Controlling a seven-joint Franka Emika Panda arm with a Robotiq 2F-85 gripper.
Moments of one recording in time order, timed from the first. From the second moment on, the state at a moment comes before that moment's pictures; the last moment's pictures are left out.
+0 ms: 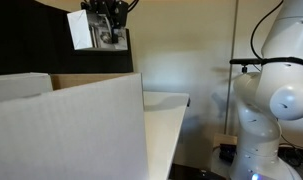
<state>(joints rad) 0.28 -0.32 0.19 -1.81 -0.12 1.60 -1.17</state>
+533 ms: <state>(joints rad) 0.28 -0.30 0.19 -1.81 -0.12 1.60 -1.11</state>
